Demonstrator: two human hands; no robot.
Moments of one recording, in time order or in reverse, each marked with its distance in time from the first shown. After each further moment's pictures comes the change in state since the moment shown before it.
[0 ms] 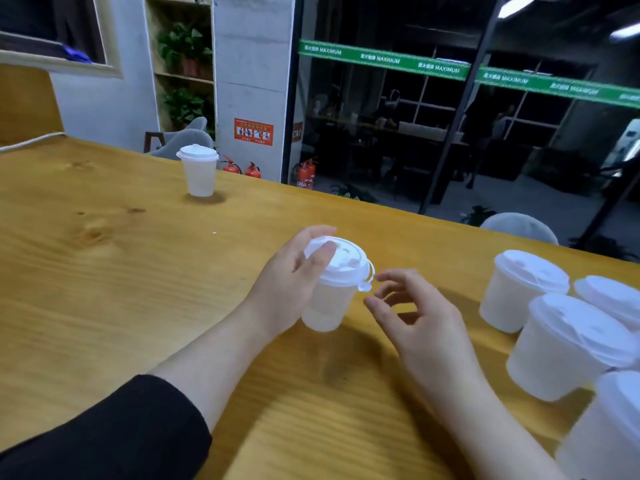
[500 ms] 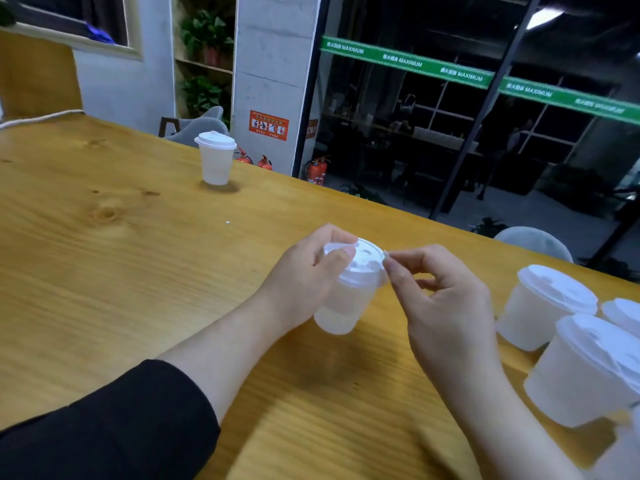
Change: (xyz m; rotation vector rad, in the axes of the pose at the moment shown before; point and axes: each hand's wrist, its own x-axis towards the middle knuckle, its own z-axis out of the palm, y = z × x) left_hand 0.007 -0.007 -0.005 0.048 -0.052 -0.006; right_hand 0.023 -0.023 0.008 -0.065 0.123 -0.168
